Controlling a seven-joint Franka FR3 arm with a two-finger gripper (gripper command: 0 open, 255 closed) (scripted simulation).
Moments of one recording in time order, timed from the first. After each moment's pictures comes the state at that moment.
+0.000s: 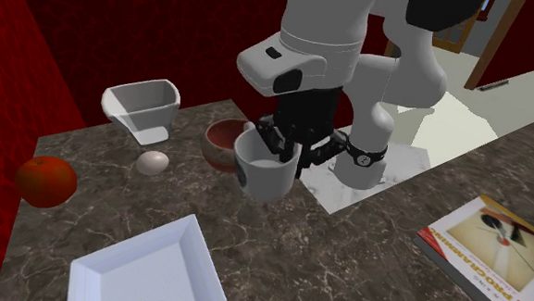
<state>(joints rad) -0.12 -0.40 -0.17 -2.36 -0.16 1.91 -0.28</state>
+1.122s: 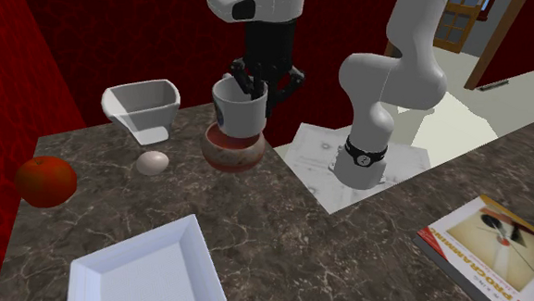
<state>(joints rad) -0.23 -0.60 -0.31 -2.40 -0.27 1.78 -0.48</state>
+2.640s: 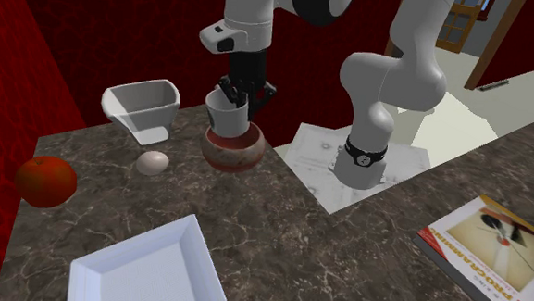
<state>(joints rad) -0.34 -0.64 -0.51 -2.58 -0.42 1.96 -0.65</state>
